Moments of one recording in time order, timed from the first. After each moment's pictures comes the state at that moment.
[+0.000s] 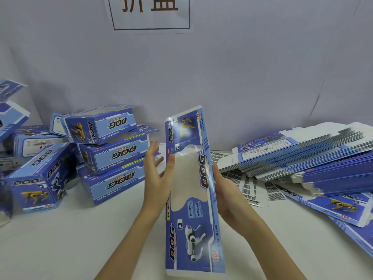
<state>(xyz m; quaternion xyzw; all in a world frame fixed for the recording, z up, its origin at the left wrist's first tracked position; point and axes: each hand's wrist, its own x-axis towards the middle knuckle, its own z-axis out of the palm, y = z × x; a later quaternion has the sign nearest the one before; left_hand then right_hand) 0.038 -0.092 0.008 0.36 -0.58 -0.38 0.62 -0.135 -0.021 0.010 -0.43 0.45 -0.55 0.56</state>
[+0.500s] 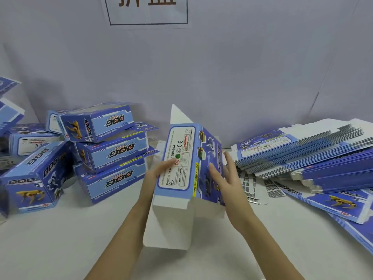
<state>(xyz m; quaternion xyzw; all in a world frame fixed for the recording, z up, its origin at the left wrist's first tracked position) 0.051 -0.099 0.026 0.27 -0.36 -0.74 0.49 -0.134 -0.024 0.007 -0.44 0.41 -0.66 0.45</state>
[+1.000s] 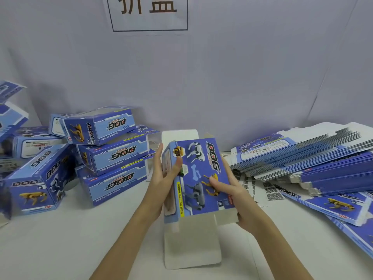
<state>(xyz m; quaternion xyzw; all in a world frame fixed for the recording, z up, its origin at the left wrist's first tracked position) 0.035 -0.091 0.016 0.31 -0.53 -0.57 0.54 -0.155 -0.013 0.011 -0.45 0.36 -0.58 0.57</state>
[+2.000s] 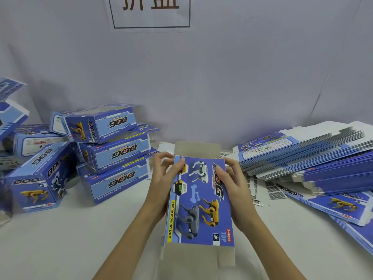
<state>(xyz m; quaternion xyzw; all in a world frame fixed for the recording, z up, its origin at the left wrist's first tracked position) 0.037 -0.088 0.009 0.27 -0.53 -0.60 0.54 -0.141 -0.025 0.001 -0.43 0.42 -0.67 0.43</state>
